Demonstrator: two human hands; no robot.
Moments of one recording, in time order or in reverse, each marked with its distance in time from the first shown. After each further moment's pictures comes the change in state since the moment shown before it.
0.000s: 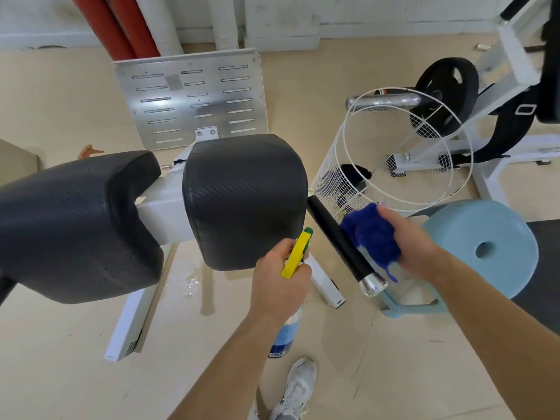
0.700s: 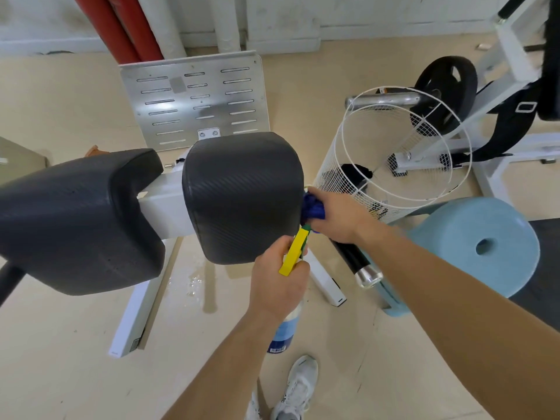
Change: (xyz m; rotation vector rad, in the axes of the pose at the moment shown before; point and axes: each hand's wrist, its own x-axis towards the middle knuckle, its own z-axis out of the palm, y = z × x) left_hand -0.010 0.001 0.004 0.050 0.053 0.025; right_hand 0.052 -0.005 0.059 -1.292 -0.055 -0.567
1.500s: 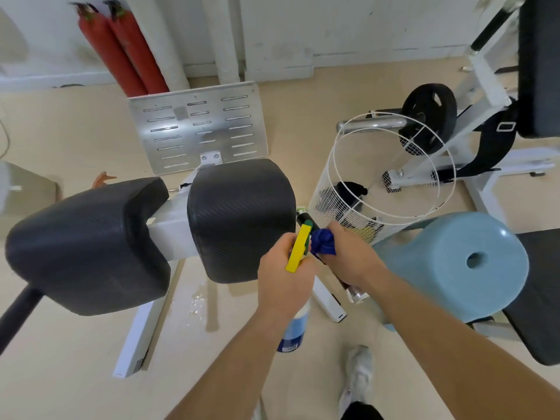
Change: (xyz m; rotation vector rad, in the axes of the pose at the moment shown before) left_hand 0.002 0.056 -0.002 -0.092 0.013 0.052; right_hand -0.054 0.000 0.005 0.040 0.090 0.189
